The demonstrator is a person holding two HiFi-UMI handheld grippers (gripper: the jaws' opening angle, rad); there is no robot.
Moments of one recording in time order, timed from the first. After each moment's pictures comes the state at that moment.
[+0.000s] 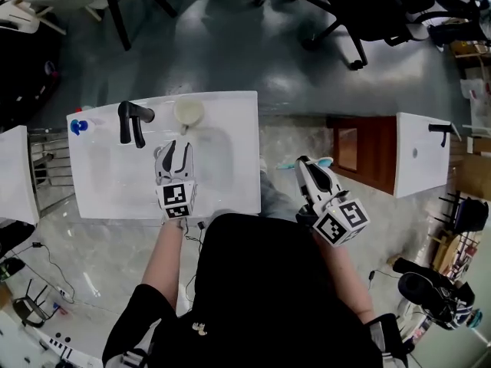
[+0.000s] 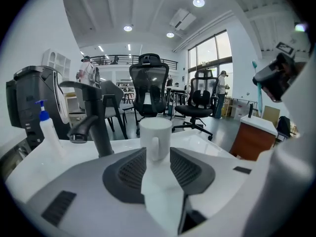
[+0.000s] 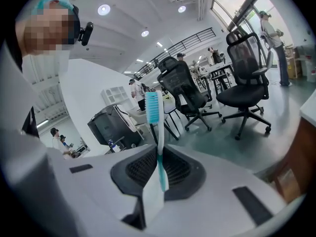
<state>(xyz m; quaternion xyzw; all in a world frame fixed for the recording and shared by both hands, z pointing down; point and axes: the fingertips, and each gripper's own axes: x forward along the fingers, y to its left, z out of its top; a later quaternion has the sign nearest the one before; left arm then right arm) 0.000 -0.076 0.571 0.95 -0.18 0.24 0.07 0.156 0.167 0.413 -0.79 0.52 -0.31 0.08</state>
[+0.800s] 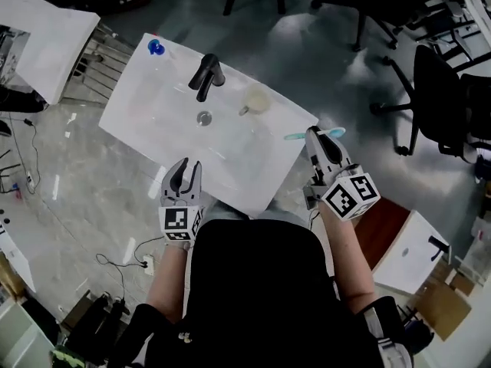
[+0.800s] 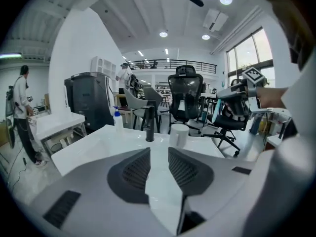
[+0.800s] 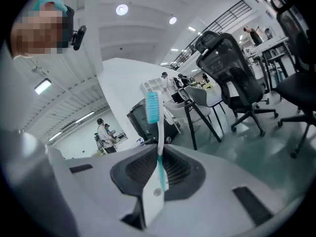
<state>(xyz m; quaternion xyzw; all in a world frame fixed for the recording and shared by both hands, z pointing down) -0.135 -0.013 0.500 0.88 -0.40 0.21 0.13 0.164 0.005 0.401 -0.62 0.72 -0.29 0.06</state>
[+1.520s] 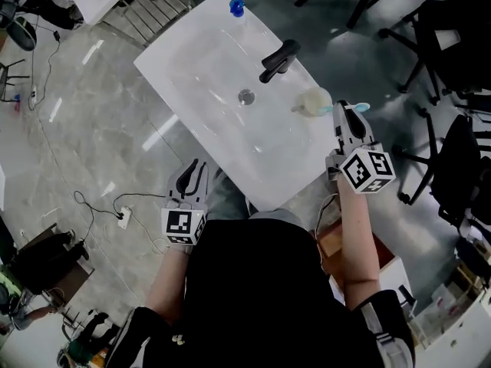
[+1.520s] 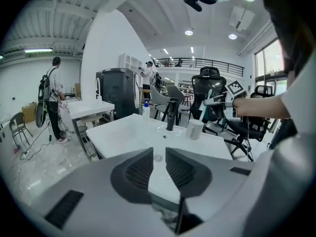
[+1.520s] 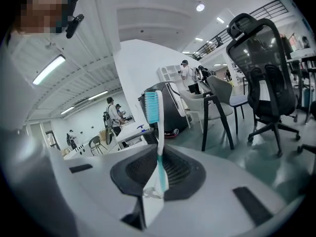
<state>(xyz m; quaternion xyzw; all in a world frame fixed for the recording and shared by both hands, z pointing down) -0.222 0.043 0.505 0.81 -0.52 0.20 0.20 0.108 -0.116 0.448 -0.55 0.80 -0.25 -0.04</state>
